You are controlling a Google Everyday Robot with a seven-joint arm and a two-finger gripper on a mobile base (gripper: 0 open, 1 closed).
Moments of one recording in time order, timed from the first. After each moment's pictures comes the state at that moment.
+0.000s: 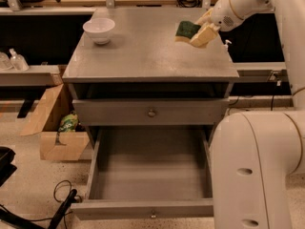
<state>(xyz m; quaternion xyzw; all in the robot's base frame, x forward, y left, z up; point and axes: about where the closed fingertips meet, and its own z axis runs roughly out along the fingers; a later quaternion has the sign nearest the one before) 0.775 -0.170 0.920 -0.58 0.72 0.08 0.37</state>
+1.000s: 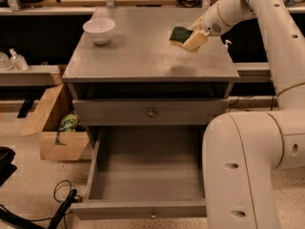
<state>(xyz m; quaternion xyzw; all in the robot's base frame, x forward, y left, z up) 0.802 -0.152 0.889 -0.56 0.74 0.09 0.37</state>
